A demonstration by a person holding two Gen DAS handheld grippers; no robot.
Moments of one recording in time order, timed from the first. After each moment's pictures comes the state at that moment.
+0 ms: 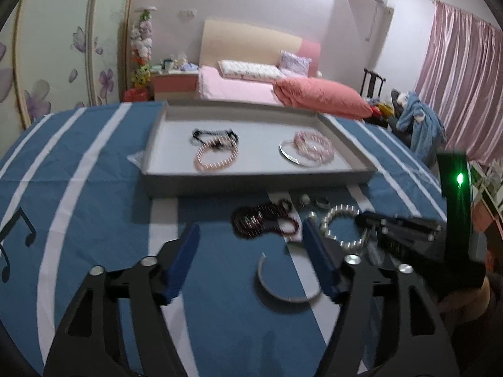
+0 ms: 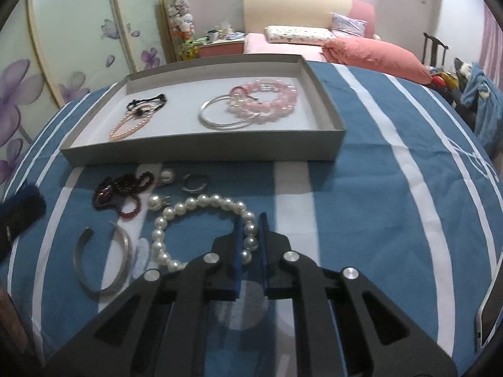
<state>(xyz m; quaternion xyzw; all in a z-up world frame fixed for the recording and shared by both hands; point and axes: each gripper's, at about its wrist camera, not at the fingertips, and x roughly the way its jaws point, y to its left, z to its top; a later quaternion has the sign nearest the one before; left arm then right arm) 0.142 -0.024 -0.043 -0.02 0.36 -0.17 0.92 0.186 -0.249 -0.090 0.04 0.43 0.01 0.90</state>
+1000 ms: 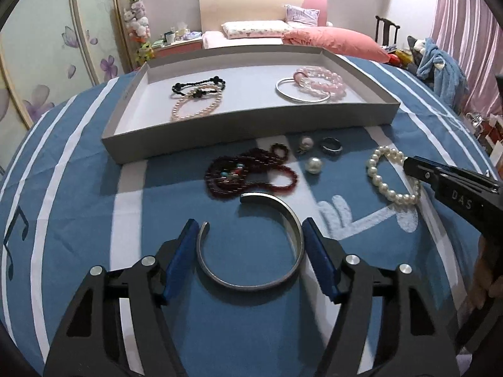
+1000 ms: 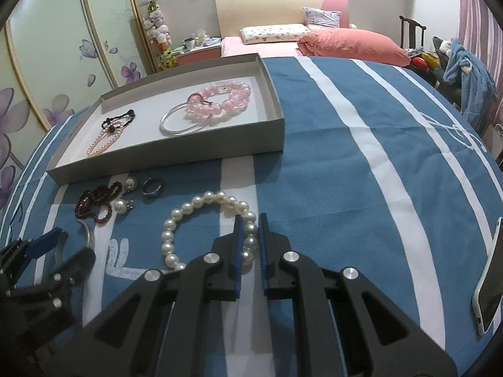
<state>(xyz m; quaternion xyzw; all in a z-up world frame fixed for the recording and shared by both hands) 0.150 -0.061 -0.078 0.07 0.43 -0.13 0.89 0.180 -0.284 -0.090 0.08 0.43 -0.02 0.90</state>
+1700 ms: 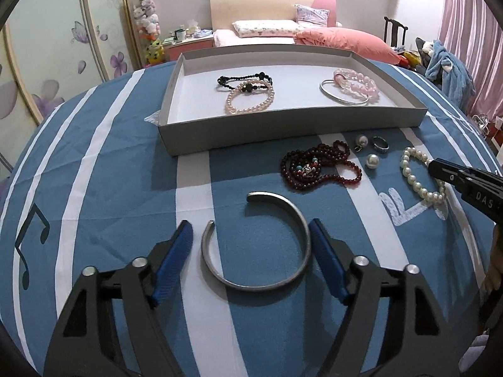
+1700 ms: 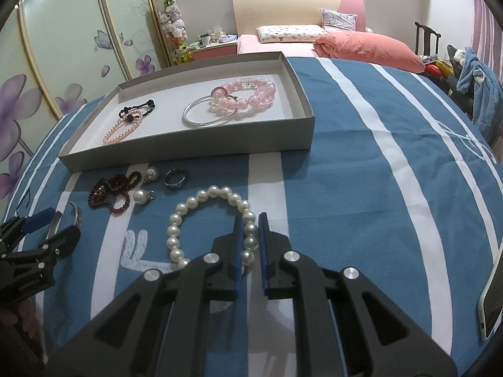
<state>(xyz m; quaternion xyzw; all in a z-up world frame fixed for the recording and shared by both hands) 0.159 -0.014 -0.077 0.07 0.43 -0.11 0.89 0.178 -0.270 -0.090 0.06 0.43 0.01 0.90</state>
